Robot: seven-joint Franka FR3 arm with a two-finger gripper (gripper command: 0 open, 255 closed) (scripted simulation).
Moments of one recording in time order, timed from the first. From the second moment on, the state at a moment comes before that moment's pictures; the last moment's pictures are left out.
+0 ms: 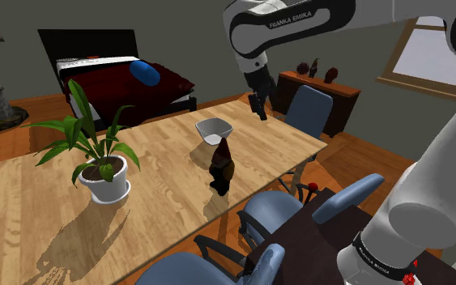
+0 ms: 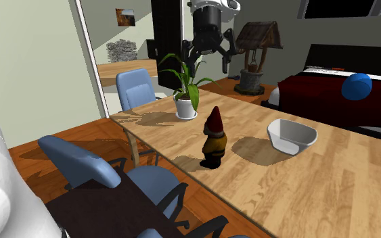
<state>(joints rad) 0.05 -0.04 0.10 -1.90 -0.27 1.49 -0.11</state>
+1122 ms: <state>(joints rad) 0.26 0.89 0.12 -1.02 -0.57 1.15 -0.36</state>
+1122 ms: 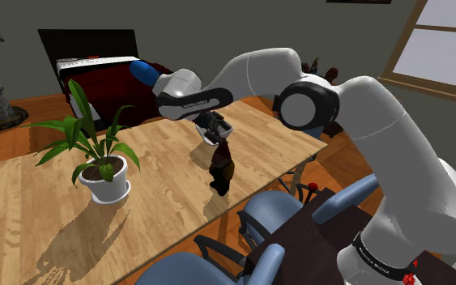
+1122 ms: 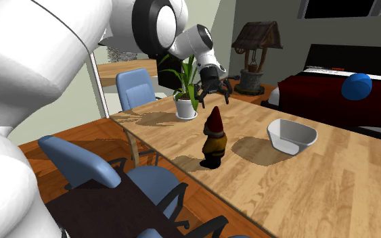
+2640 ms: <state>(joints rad) 0.29 1.06 0.11 -0.88 -0.60 1.14 -0.39</state>
